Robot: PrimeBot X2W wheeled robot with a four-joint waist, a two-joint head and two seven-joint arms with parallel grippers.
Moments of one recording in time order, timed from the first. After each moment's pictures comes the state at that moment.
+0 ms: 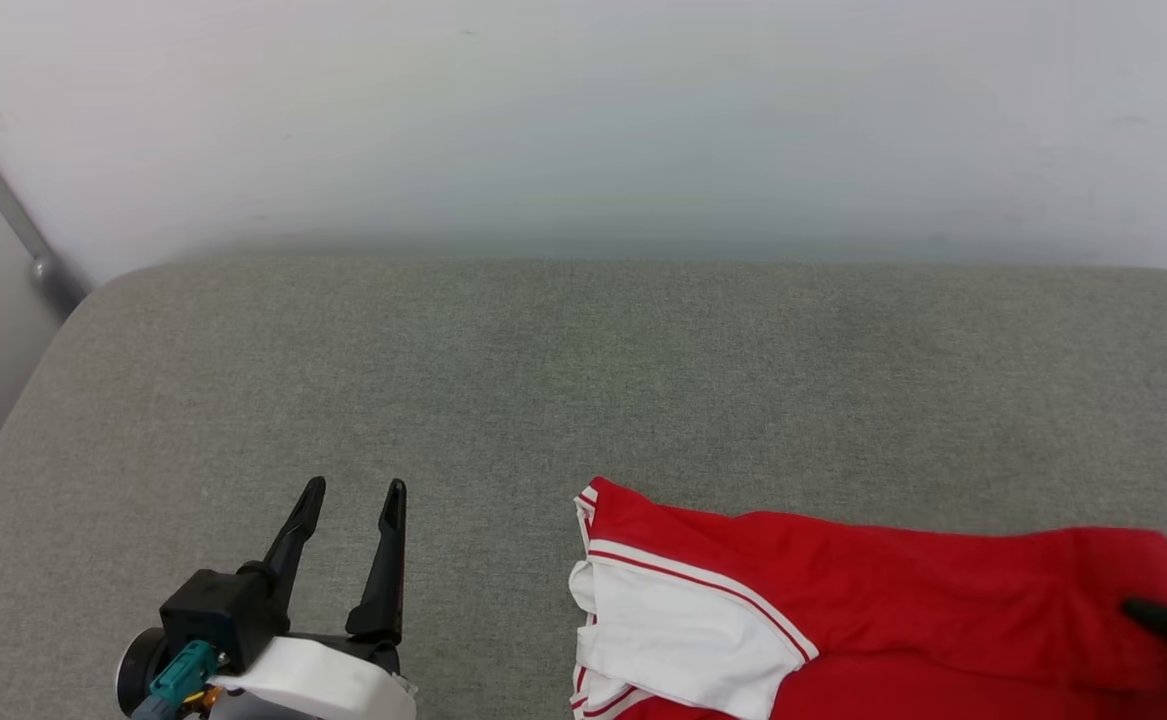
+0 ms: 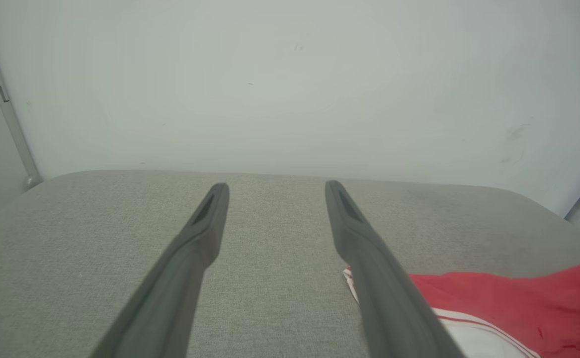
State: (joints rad) left arm -0.02 0.44 -0.46 -0.11 -0.60 0.27 -0.21; right arm -0.18 -0.31 -0.38 0.32 0.60 0.13 0.94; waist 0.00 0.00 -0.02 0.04
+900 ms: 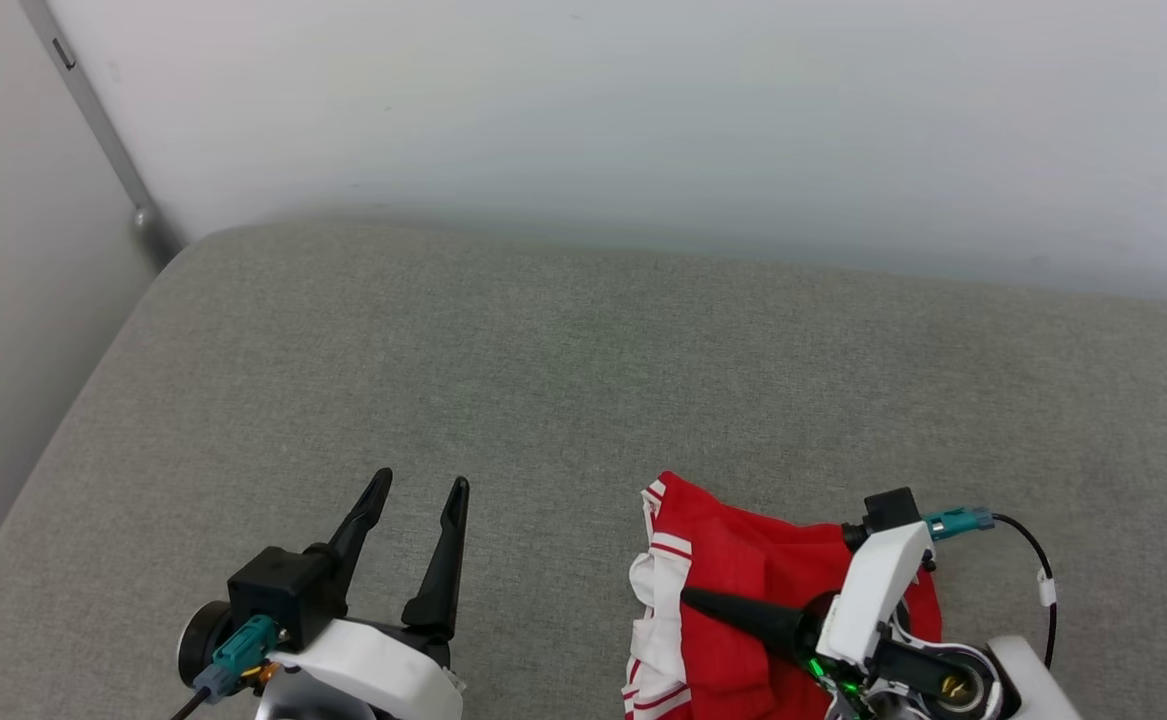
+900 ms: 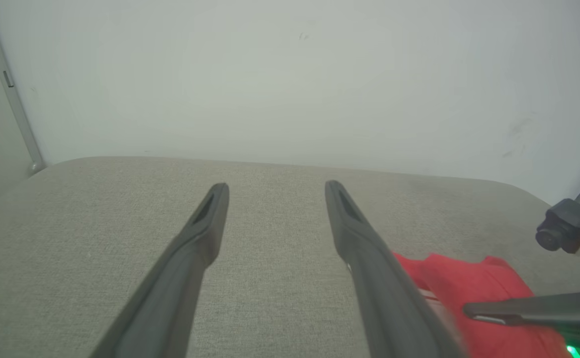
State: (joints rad) left arm -0.09 0.41 -0.53 -0.05 -0.60 0.21 -0.19; right arm -0.25 -0.05 0.21 0.48 1.29 0.13 0.78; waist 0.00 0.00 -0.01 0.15
